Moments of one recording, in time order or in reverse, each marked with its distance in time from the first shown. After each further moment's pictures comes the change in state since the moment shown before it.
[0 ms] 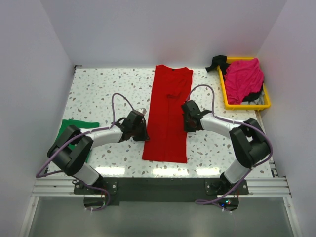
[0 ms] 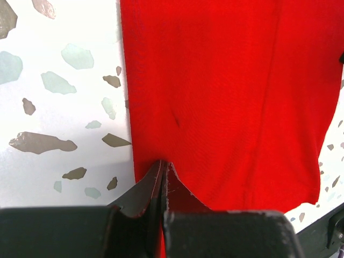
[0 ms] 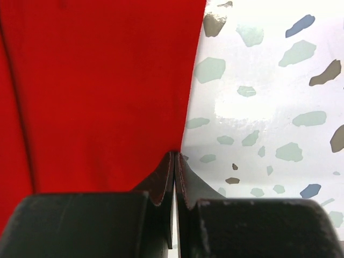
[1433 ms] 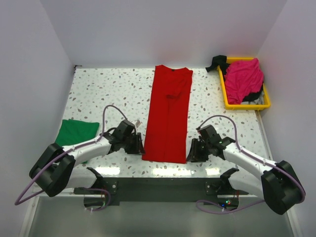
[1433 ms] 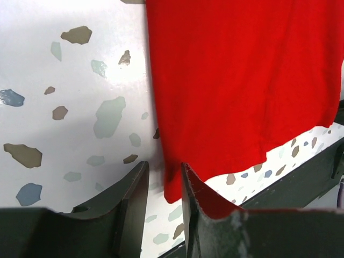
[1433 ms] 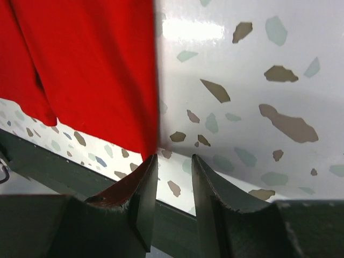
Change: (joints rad) left arm 0.000 -0.267 -0.196 -0.140 0.134 0.011; right arm -0.014 -0.557 -0.496 -0.082 -0.475 0.218
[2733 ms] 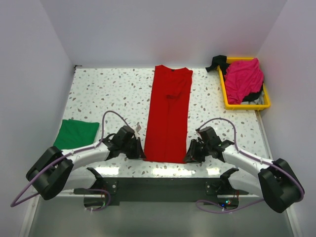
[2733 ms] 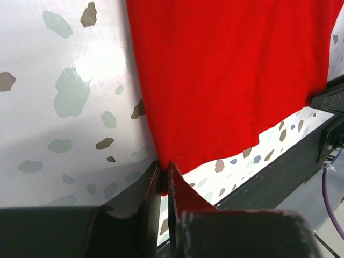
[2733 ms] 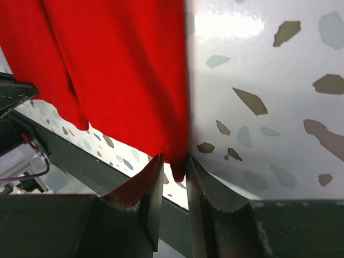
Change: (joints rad) left arm -0.055 -0.047 -0.105 0.114 0.040 -0.088; right arm 0.000 0.008 -0.074 0.155 -0.098 0.114
